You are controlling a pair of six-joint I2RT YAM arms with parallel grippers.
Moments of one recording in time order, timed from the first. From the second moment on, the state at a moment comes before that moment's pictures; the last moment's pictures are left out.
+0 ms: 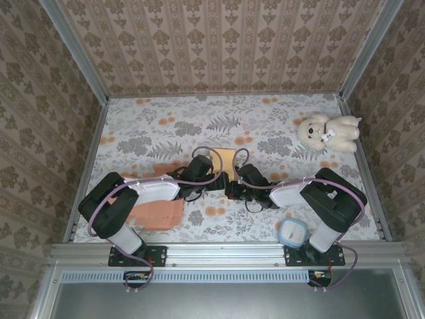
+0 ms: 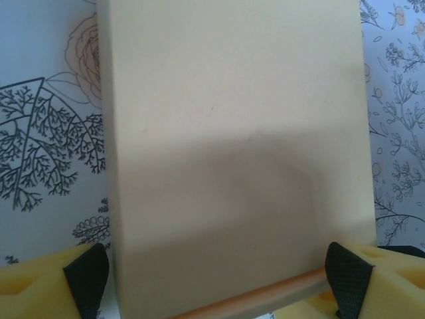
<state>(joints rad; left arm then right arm) -0.84 1.59 0.73 0.01 0.04 -0.77 0.73 1.66 0.57 0.33 -0.18 0.81</state>
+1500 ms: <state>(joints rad) -0.85 1.71 0.88 -0.06 -0.04 -0.77 0.61 1.66 0.60 0.27 -0.17 0.82</state>
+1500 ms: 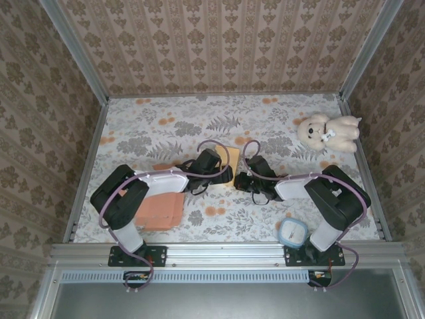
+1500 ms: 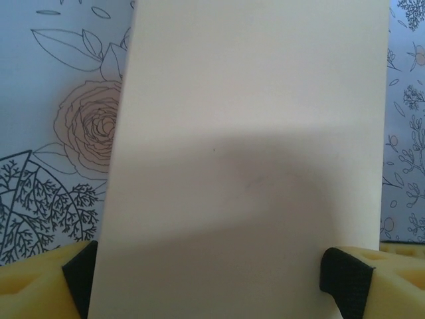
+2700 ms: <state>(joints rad) -0.85 1.38 0.70 -0.12 -0.16 -0.79 0.59 1.23 0.65 -0.02 0.18 0.54</state>
